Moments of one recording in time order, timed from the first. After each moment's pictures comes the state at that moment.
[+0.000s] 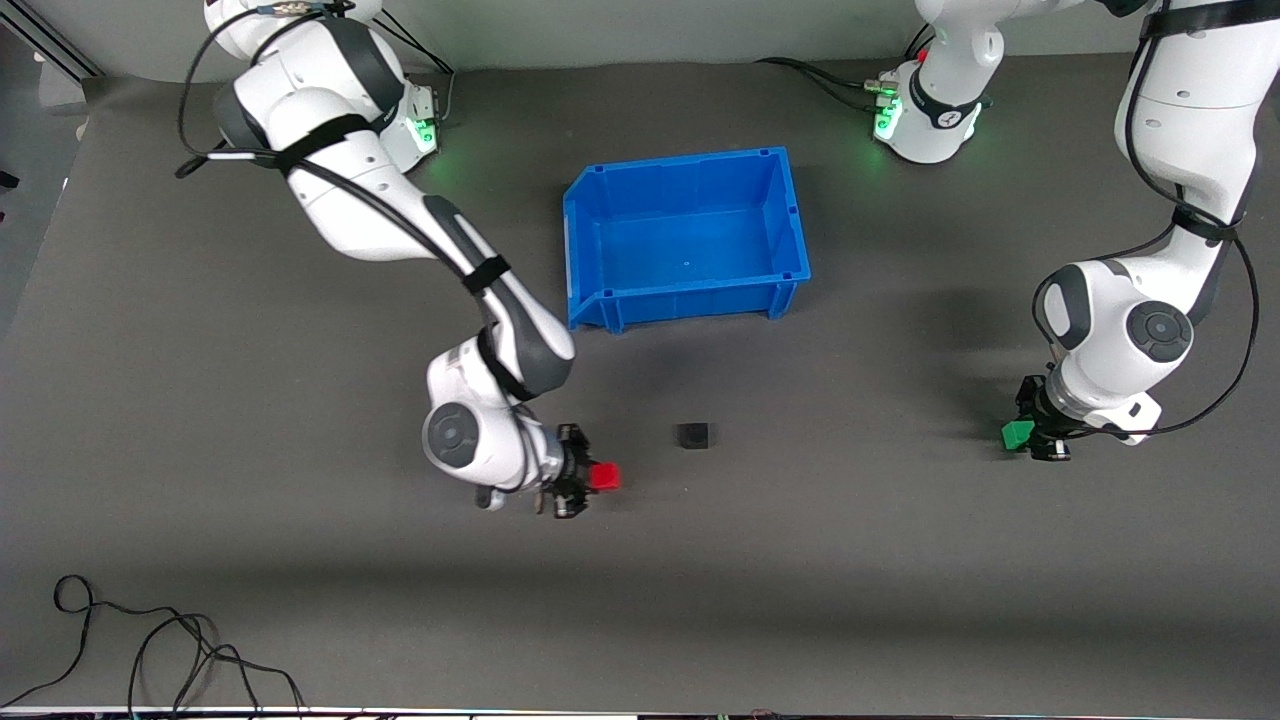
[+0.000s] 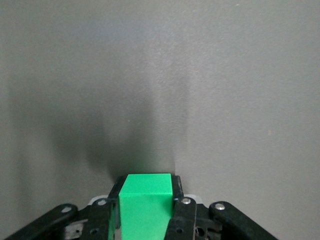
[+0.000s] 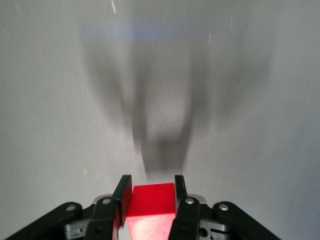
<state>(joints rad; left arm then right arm) 0.12 0.51 -0.01 -2.11 0.07 2.75 -1.55 0.43 1.00 0.11 -1.17 0.23 2.32 1.97</state>
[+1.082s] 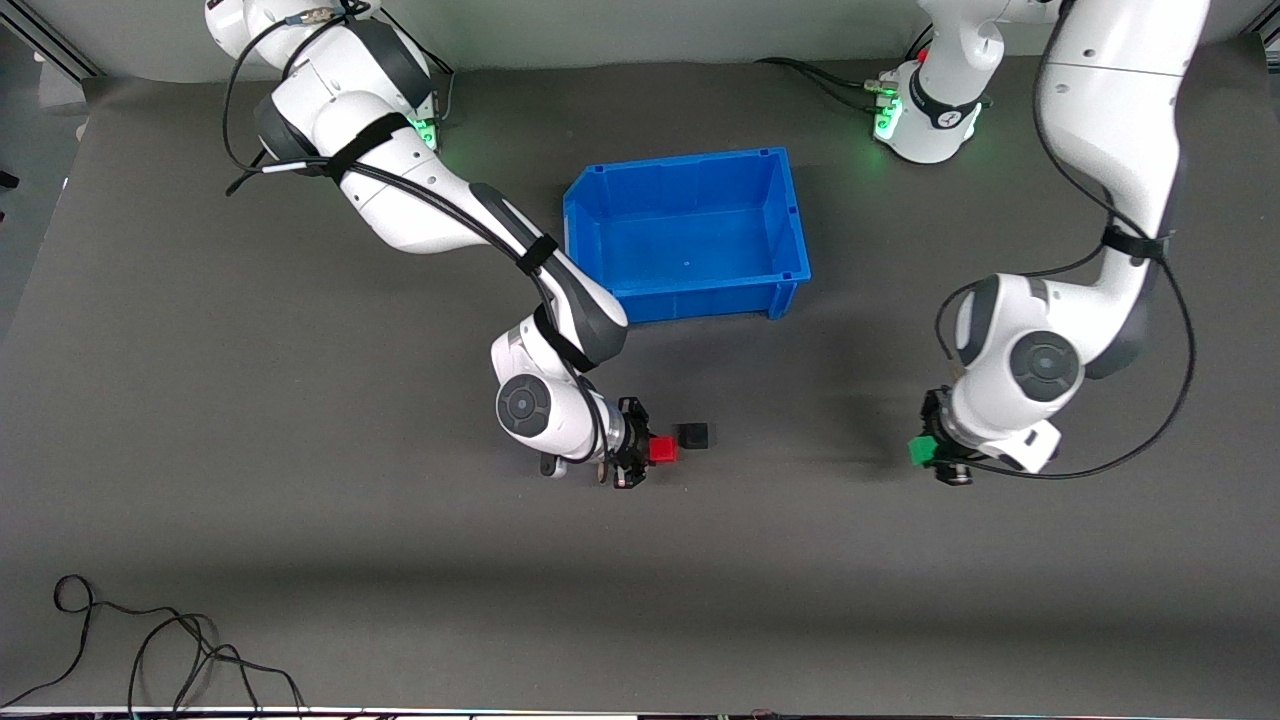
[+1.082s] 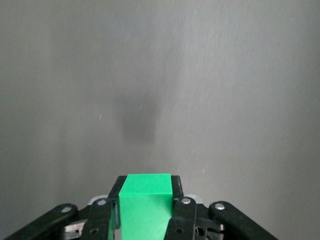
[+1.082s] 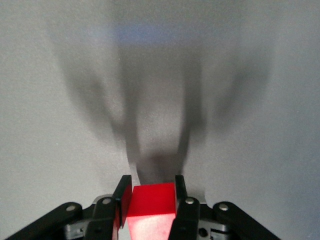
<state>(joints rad) -0.19 0.50 -0.03 -1.87 0.07 2.41 -1.91 0.49 1.05 0.17 -1.14 0.23 2.33 2.08</state>
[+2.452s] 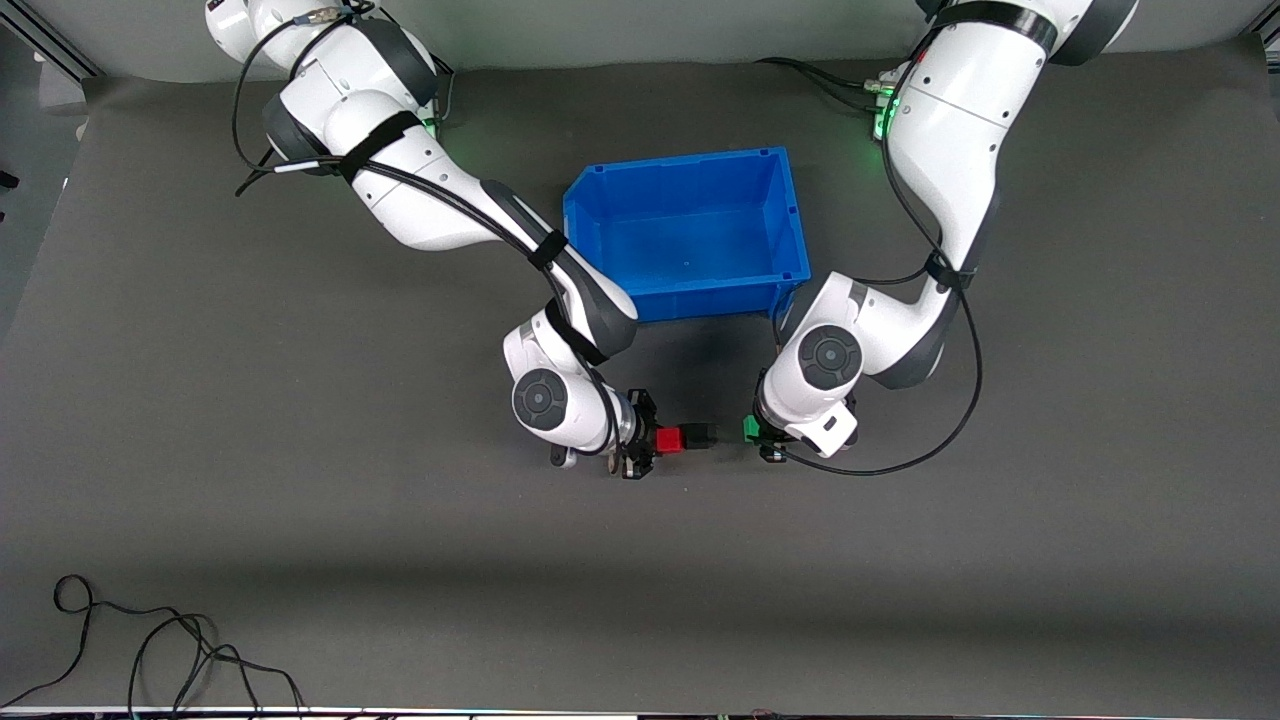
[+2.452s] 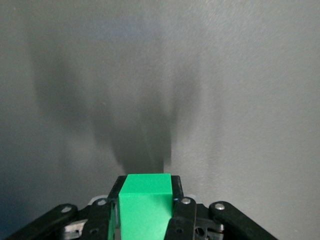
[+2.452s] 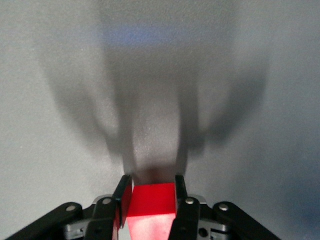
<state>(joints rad) -0.44 0.70 -0.09 -1.68 -0.05 2.41 -2.06 0.51 1.06 0.16 -1.14 0.23 2.32 2.12</state>
